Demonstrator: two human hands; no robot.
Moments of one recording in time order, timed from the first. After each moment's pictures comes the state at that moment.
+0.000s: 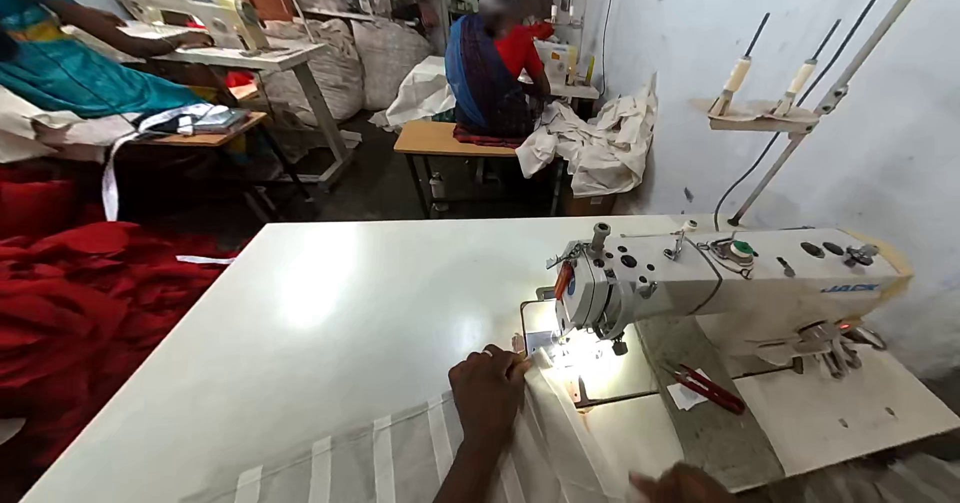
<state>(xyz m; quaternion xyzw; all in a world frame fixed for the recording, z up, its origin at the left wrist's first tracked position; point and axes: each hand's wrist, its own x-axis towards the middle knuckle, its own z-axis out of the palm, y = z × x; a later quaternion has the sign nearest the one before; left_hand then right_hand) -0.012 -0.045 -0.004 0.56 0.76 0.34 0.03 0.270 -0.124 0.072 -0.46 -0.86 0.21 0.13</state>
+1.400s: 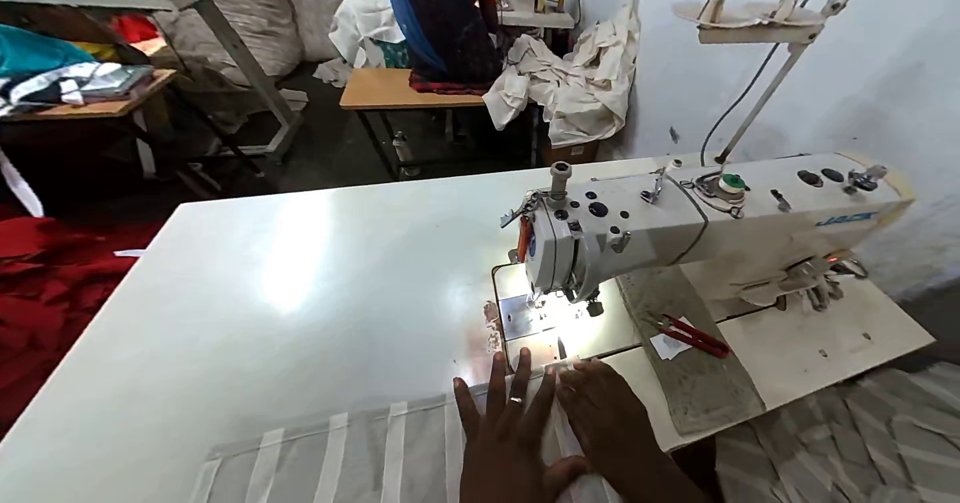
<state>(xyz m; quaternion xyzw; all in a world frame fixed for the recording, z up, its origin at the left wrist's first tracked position) 0.035 -0.126 -0.017 0.74 0.65 0.19 0.00 0.208 -0.071 -0.018 -0.38 -0.87 -0.02 0.31</state>
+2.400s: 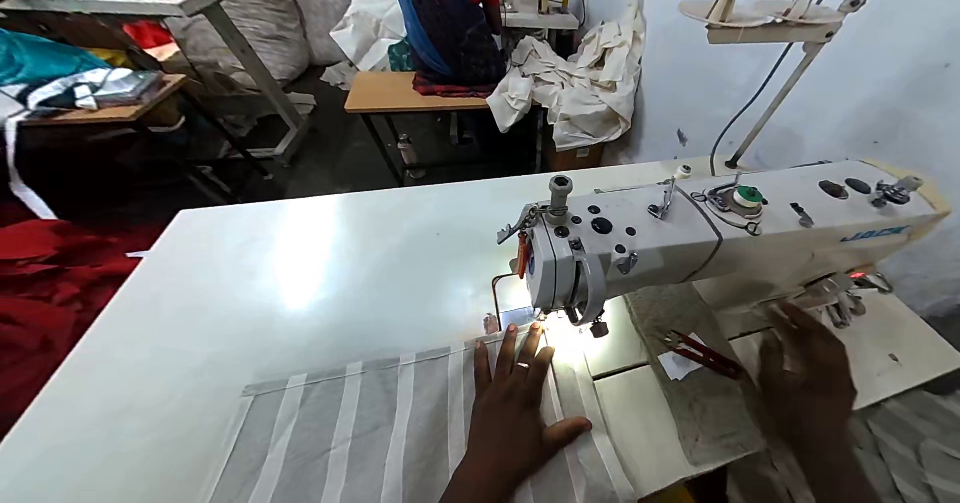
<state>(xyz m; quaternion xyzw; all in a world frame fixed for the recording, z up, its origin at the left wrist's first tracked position) 0.028 -0.063 -0.022 0.74 0.64 0.21 -0.01 0.377 0.000 0.027 -0.60 -0.72 -0.12 0.32</state>
